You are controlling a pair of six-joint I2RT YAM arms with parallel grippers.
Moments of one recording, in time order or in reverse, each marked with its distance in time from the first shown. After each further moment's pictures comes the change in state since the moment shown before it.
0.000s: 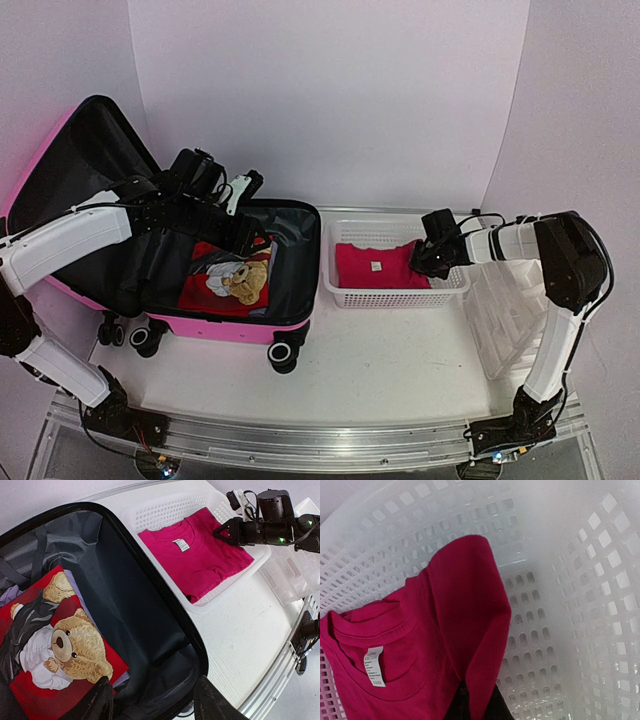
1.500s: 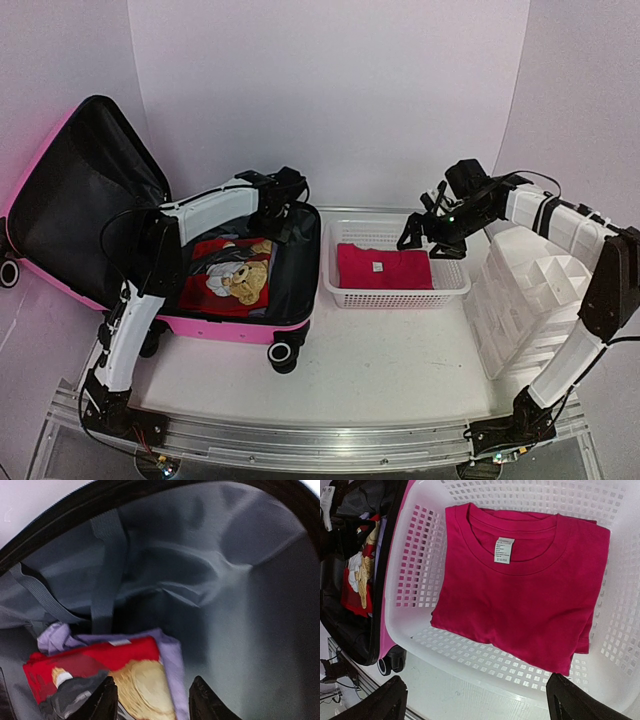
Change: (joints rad) left arm 0.072 0.981 0.909 -0.319 -0.537 -0.036; right arm 0.000 -0.262 0.296 -0.713 -0.472 -0.283
